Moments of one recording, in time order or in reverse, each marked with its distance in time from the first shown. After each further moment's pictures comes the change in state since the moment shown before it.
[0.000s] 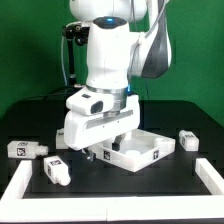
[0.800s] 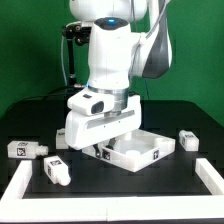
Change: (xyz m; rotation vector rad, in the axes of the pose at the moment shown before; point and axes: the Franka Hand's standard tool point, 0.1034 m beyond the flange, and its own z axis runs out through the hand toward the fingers) arm -0.002 0.000 0.000 -0.001 -0.002 0.013
